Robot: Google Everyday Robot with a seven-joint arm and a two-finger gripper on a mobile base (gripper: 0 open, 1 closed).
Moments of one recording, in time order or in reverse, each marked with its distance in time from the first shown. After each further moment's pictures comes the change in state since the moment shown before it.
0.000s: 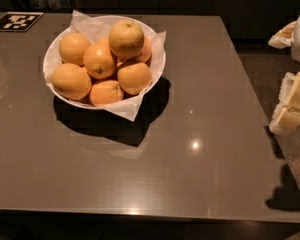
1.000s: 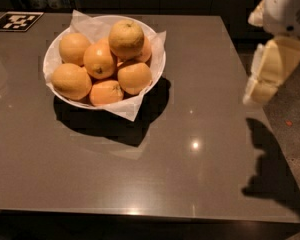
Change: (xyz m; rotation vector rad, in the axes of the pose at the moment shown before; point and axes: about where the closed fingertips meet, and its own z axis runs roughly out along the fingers) arm -0.045 -0.020 -0.012 0.015 0.019 -0.005
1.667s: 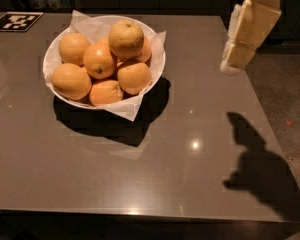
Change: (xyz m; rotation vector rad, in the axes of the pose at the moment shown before) arm -0.063 -0.026 -0.037 0.076 -0.074 -0.092
